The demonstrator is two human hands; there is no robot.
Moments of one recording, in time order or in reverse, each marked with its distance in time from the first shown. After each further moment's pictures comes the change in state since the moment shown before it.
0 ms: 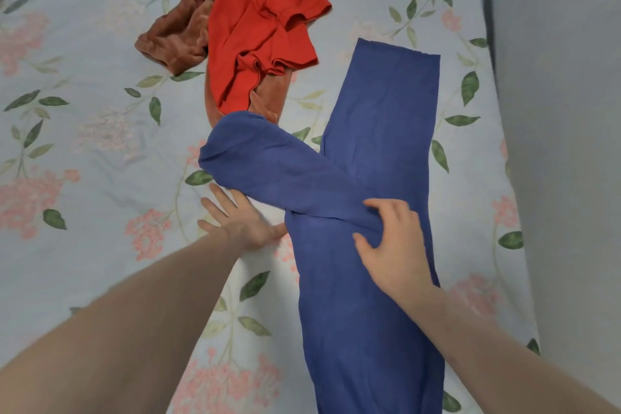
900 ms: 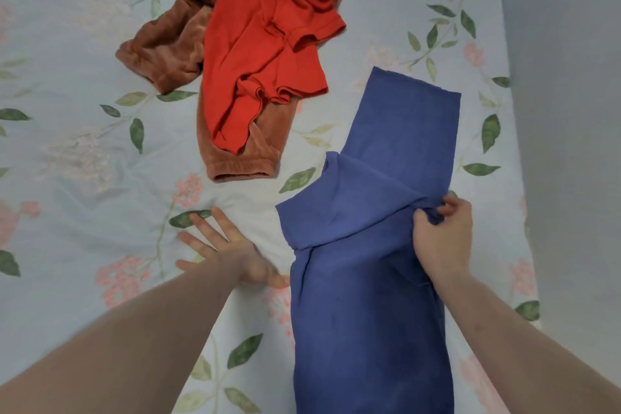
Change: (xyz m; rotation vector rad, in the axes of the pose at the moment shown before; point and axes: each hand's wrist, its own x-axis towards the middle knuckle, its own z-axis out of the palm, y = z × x) left_hand 0.030 0.022 -0.042 -0.025 -0.290 -0.159; right_hand 0.135 0.020 -0.014 0.274 0.264 0.562
